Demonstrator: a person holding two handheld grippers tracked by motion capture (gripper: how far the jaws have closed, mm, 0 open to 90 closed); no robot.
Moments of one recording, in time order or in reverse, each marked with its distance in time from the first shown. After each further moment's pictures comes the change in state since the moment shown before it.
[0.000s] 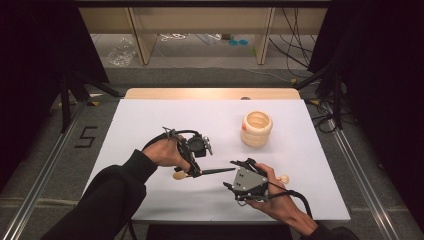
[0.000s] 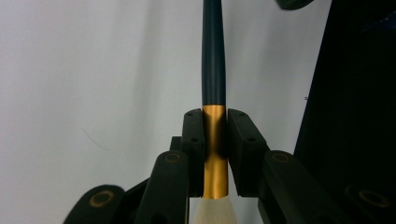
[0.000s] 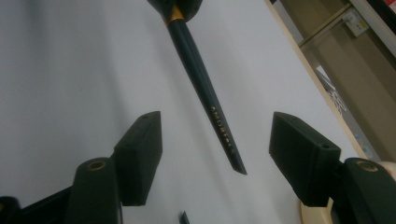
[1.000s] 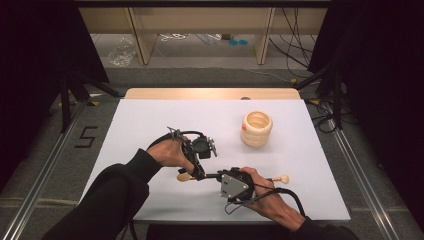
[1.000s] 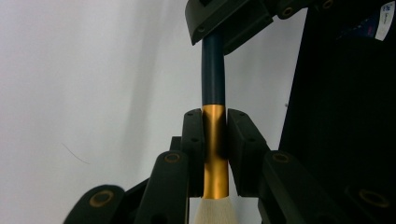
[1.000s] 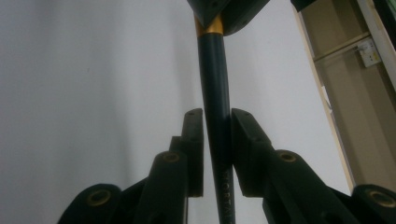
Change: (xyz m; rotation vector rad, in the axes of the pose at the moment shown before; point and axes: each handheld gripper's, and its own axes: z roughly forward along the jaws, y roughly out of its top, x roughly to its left) left arm -0.004 0.009 0.002 0.009 -0.051 0.012; right arm 0.007 0.012 0.024 0.048 0.036 -0.276
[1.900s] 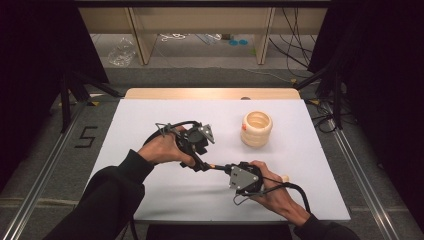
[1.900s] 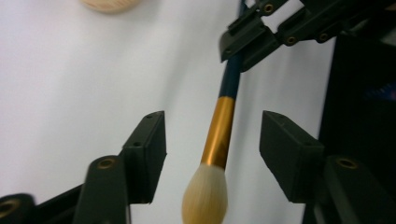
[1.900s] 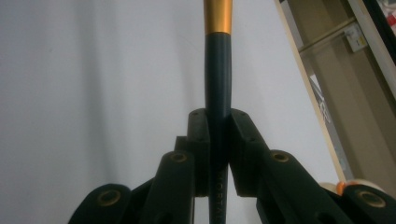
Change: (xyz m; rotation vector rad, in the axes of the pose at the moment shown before) left arm -0.001 -0.006 -0.035 -0.280 0.191 -0.042; right arm -0.016 -0.018 -0.012 0.014 -0.025 0.104
